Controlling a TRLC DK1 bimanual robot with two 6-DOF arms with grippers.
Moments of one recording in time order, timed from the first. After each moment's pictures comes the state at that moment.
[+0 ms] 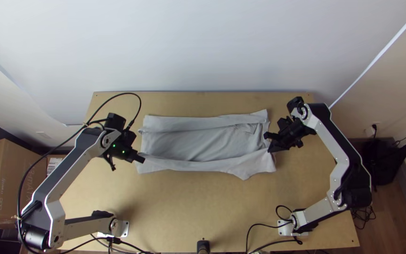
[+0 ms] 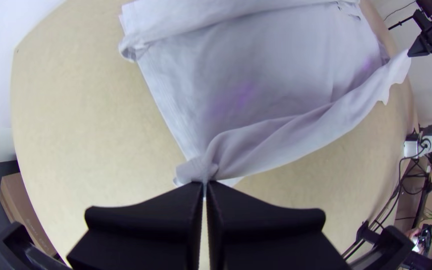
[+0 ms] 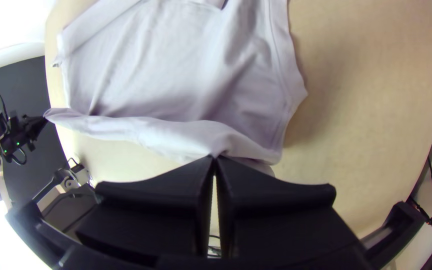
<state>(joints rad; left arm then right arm) -0.15 1.38 1.12 -1.05 0.07 0.20 0.09 1.68 1.42 -1.36 -0.37 0.07</state>
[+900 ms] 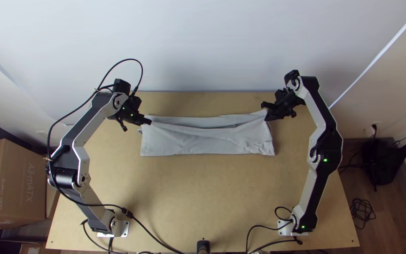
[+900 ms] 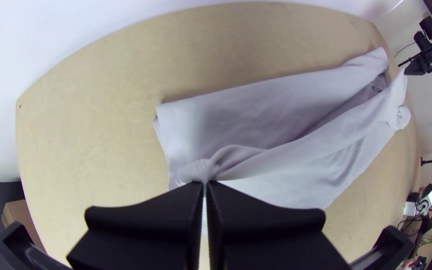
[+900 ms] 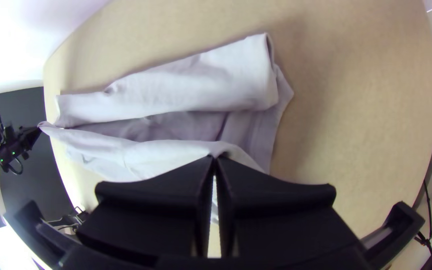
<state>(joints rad) -0.07 1.88 1.64 -0.94 0.10 0.22 0.04 2.19 2.09 -1.37 -0.35 0.08</state>
